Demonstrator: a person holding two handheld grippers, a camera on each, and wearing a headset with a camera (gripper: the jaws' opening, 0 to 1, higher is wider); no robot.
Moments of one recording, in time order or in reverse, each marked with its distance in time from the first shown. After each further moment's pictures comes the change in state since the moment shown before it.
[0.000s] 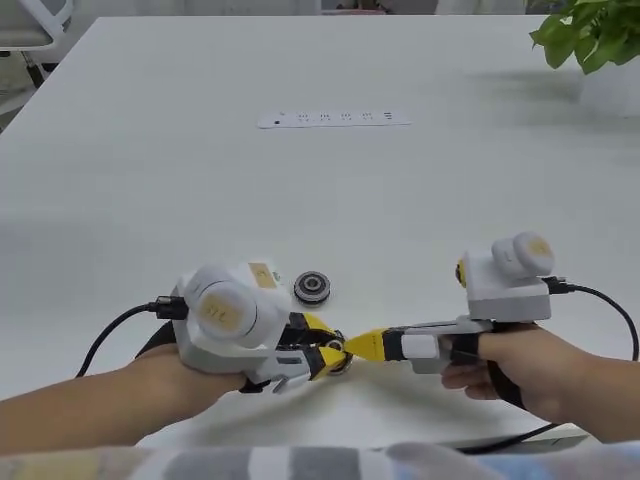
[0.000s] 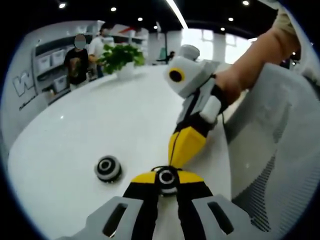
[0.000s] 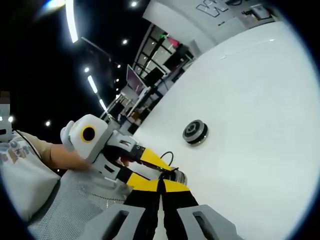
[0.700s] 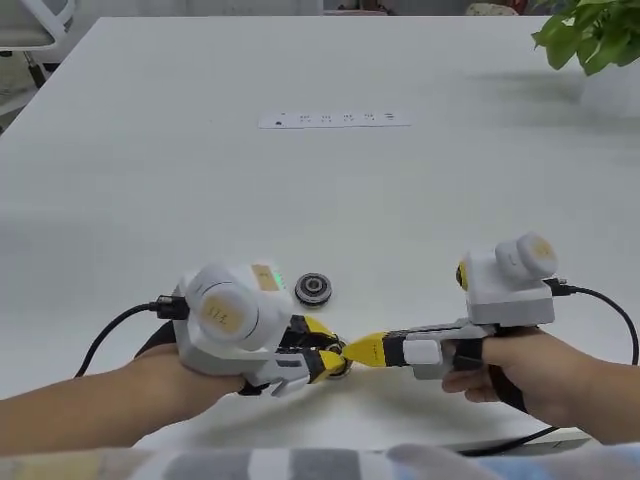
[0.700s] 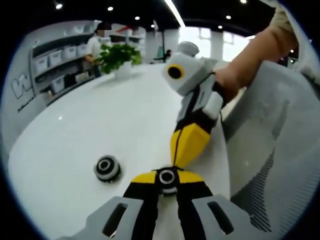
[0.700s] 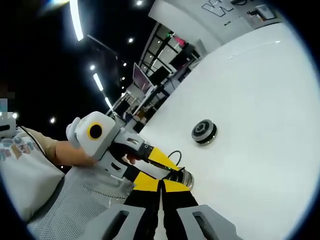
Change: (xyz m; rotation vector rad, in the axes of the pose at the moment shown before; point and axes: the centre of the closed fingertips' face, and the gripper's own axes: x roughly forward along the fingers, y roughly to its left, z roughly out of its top) left arm -0.001 -0.002 -0.001 0.018 0.015 -0.014; right arm -0.001 0.006 0.000 -0.022 0.010 0.045
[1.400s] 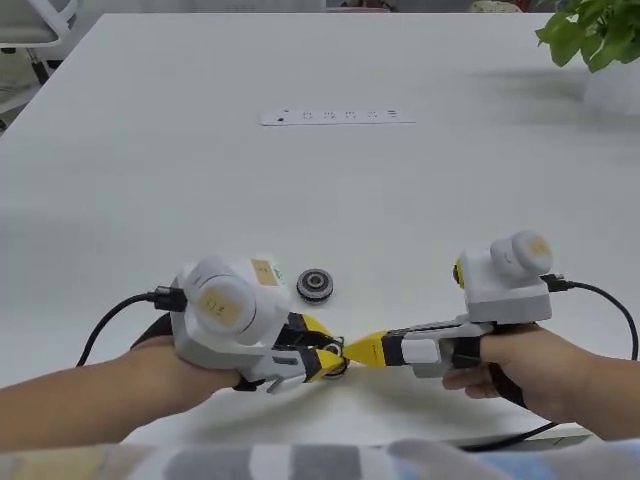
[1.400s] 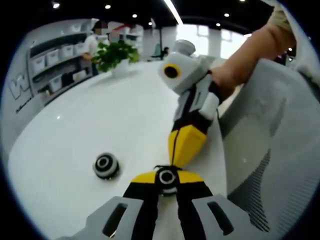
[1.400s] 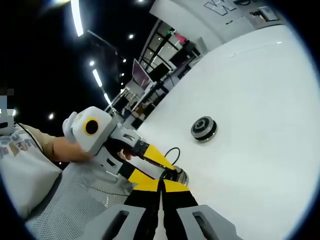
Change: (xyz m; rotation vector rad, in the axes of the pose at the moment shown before) left arm -0.005 -0.003 -0.004 0.009 0.025 -0.019; right arm 0.002 -0.003 -0.005 -0.016 0.031 -0.013
